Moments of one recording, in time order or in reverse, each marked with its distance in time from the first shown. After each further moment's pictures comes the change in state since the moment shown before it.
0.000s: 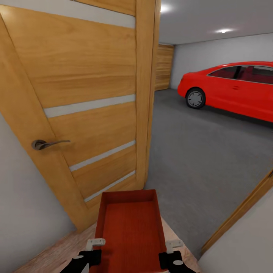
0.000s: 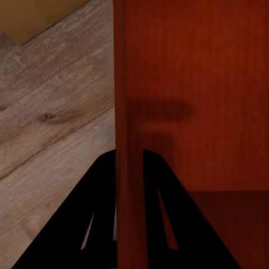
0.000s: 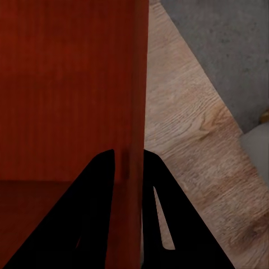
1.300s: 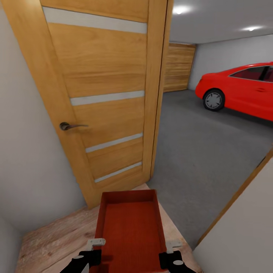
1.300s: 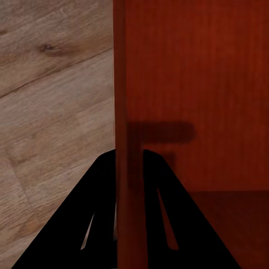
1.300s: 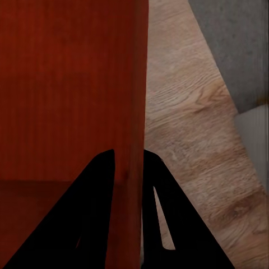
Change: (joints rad) left arm 0.000 -0.001 -0.001 0.000 0.001 0.001 0.001; right arm 0.000 -0.001 0.000 -0.001 0.000 0.001 0.000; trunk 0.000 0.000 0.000
